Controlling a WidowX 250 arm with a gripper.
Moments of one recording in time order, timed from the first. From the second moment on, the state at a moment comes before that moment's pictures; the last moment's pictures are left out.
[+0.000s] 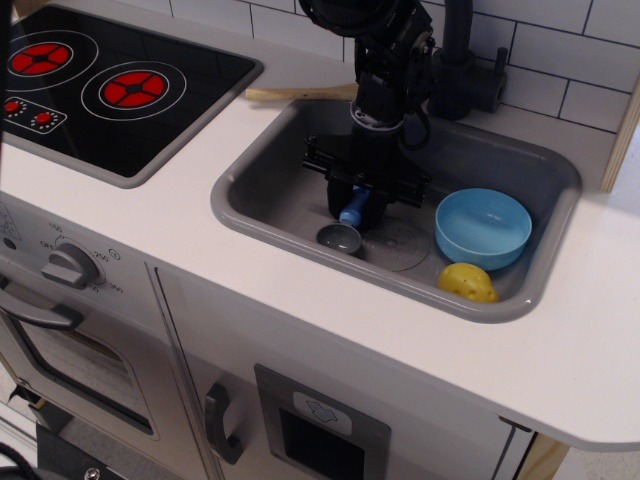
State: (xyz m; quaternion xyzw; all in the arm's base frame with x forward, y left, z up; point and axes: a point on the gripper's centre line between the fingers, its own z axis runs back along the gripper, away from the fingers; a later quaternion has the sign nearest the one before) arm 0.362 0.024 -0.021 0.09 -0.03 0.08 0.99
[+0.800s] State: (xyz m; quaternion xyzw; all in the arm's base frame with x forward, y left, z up) arm 0.364 0.033 0.049 0.10 -0.10 0.35 0.93
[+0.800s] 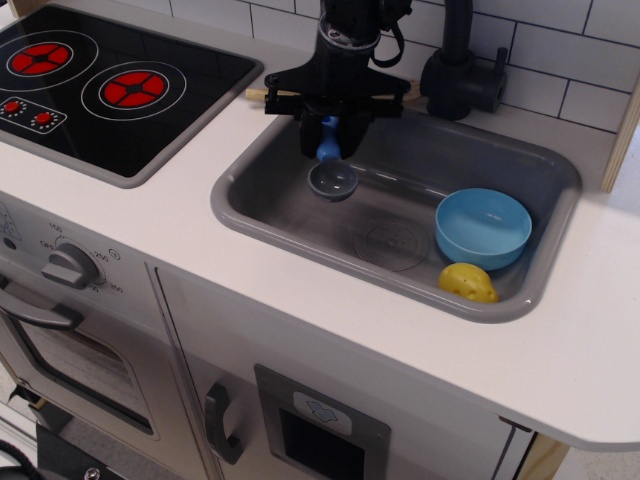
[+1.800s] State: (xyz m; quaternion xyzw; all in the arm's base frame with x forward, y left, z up) arm 0.393 -0.033 0.023 0.09 -0.18 0.52 0.83
